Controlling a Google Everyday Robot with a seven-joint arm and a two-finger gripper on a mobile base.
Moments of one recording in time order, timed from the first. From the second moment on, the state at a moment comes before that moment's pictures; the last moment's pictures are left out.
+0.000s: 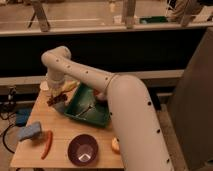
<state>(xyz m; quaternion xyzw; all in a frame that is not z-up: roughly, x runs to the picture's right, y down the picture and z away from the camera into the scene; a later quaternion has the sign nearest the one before) -0.287 0.018 0.806 -0.25 -0.29 -0.33 0.86</state>
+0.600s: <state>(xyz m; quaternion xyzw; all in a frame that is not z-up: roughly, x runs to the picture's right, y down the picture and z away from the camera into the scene) -0.287 -0.001 0.815 -0.20 -0.29 -0.34 0.87</state>
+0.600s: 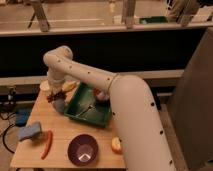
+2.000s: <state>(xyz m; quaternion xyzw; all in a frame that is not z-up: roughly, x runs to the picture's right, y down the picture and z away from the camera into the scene) -0.291 -0.058 0.836 -0.04 -0.32 -0.36 0.87</state>
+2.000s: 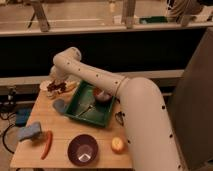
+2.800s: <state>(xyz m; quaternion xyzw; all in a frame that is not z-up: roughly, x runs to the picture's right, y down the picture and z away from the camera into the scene) -0.323 -0.091 0.834 0.03 -0.37 -0.38 0.85</state>
